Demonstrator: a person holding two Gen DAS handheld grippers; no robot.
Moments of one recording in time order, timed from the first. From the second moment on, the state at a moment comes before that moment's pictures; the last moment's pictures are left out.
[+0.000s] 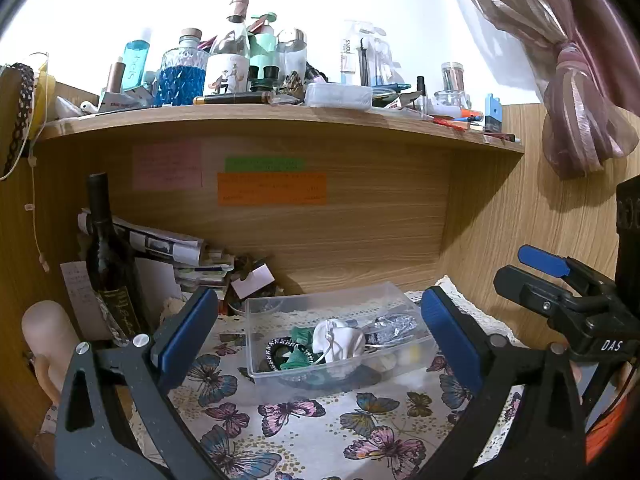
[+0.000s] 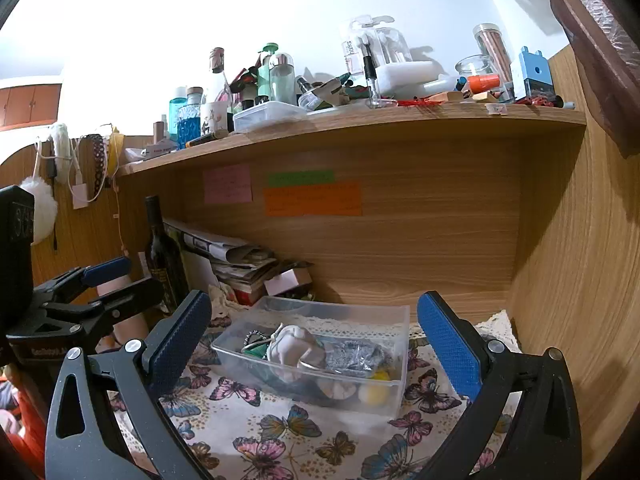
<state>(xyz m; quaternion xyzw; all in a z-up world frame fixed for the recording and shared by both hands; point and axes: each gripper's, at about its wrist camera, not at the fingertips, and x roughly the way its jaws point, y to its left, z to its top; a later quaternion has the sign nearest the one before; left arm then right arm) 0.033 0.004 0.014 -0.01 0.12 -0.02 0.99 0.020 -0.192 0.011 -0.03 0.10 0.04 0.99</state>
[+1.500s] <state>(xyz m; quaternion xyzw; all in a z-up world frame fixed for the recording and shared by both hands) 0.031 -0.003 0.015 -0.01 0.11 -0.03 0.99 0.017 -0.184 0.011 -0.03 0.10 0.04 0.99</state>
